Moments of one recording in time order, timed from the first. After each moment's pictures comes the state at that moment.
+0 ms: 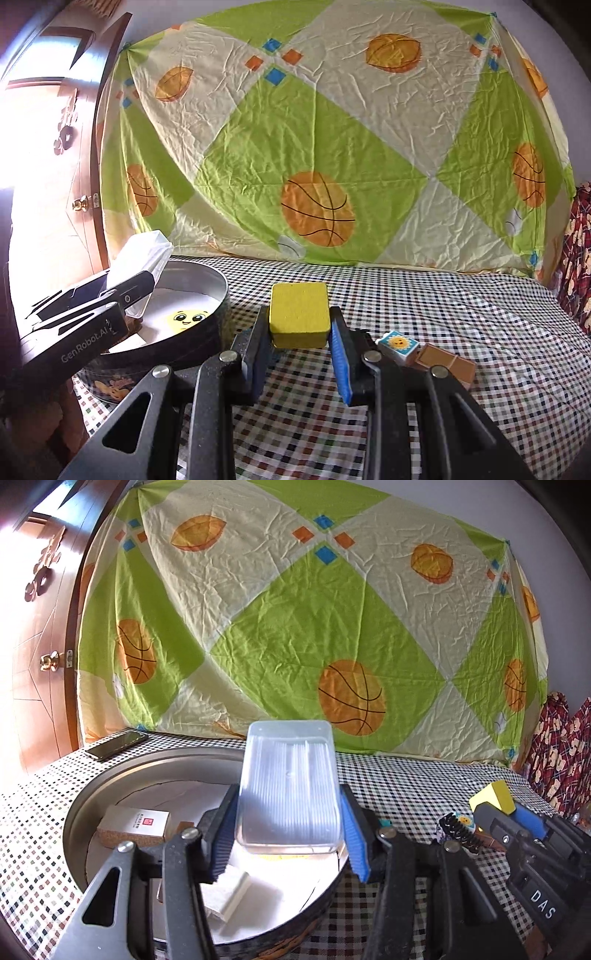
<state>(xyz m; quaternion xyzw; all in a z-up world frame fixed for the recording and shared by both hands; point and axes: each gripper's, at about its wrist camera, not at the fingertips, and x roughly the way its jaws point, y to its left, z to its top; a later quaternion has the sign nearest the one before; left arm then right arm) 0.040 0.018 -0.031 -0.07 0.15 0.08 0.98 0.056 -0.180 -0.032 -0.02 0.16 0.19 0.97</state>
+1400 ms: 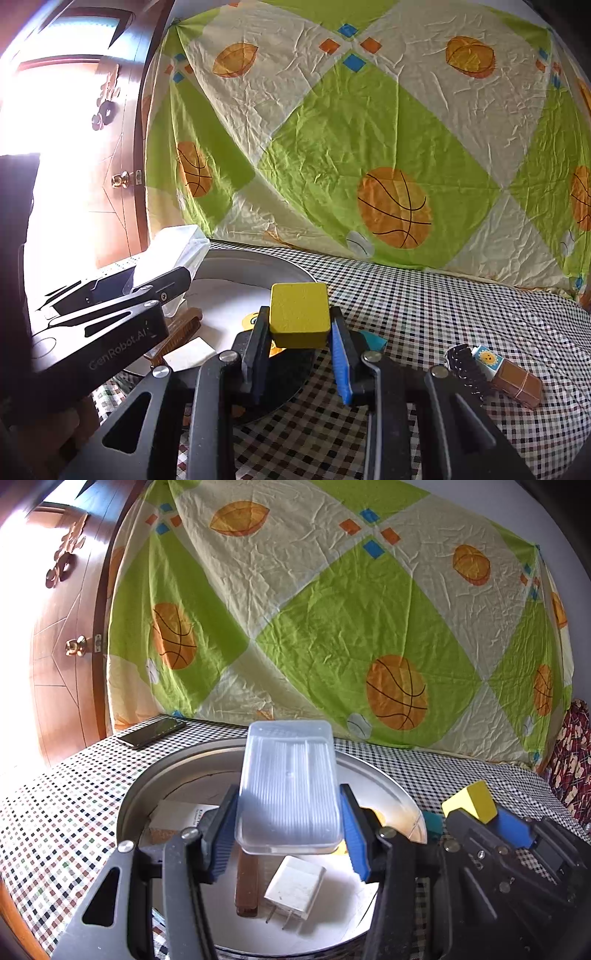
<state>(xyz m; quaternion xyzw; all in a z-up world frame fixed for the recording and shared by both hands) 0.033 0.070 -0.033 -0.08 0.17 0.12 0.97 0.055 -0.097 -0.036 -0.06 0.17 0.26 0.95</state>
